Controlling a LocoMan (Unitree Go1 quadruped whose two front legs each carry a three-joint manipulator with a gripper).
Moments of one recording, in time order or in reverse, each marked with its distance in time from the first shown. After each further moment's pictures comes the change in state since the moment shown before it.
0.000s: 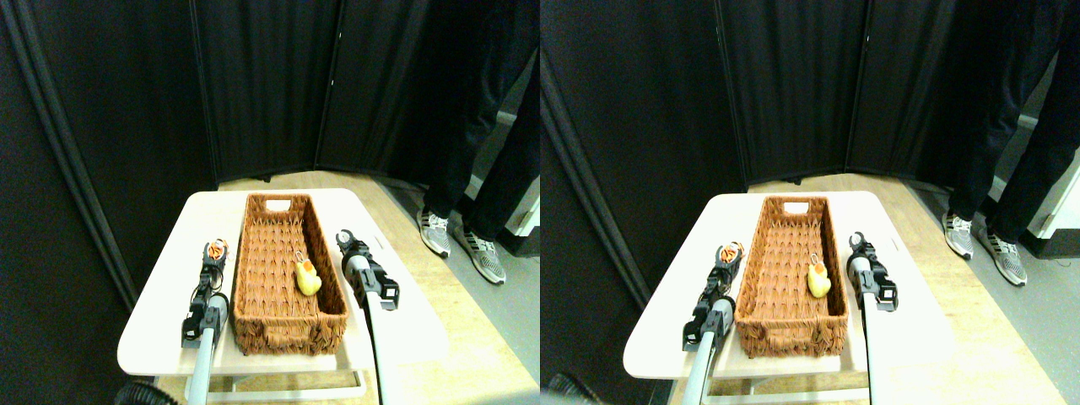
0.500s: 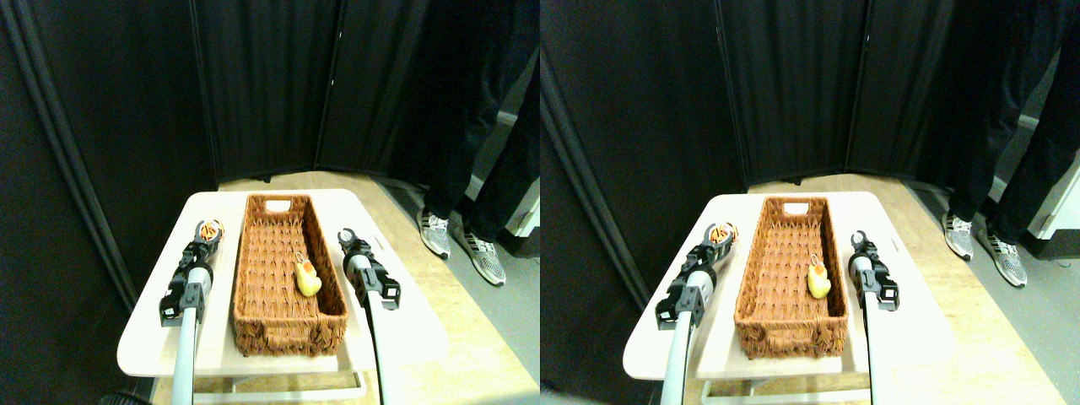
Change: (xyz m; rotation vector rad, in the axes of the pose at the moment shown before) right arm 0.002 -0.003 0.008 0.031 -0.030 0.004; left arm -0.019 -0.057 0.018 0.119 0.180 -0.077
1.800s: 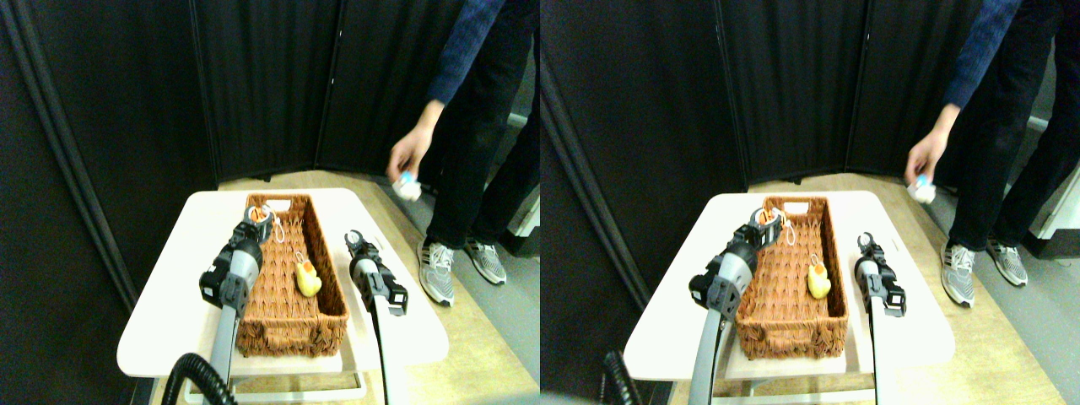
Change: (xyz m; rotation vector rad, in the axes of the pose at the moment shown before) right arm -0.003 -0.006 0.009 0.019 -0.028 0.007; left arm -0.004 -0.077 -0.095 -0.261 0.251 0.010
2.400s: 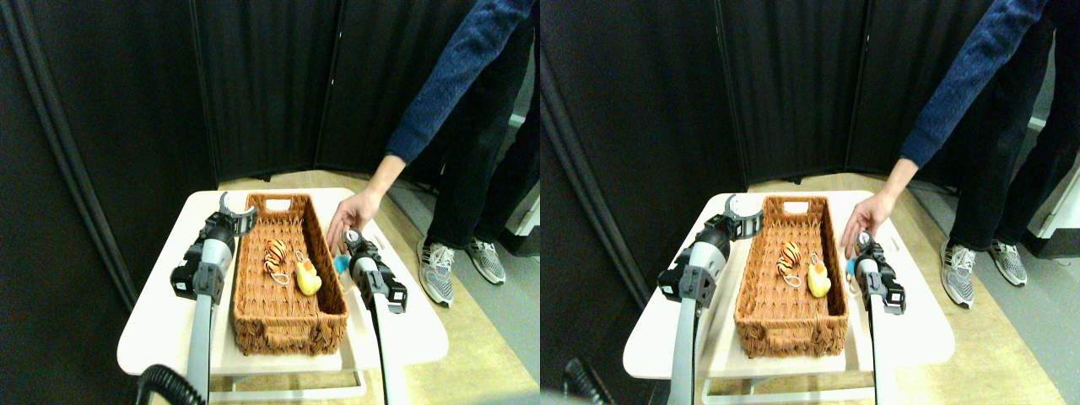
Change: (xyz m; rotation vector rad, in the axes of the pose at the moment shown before) right arm 0.000 0.002 -0.001 0.010 0.010 0.007; left arm -0.020 -0.011 0.043 0.143 -0.005 -0.087
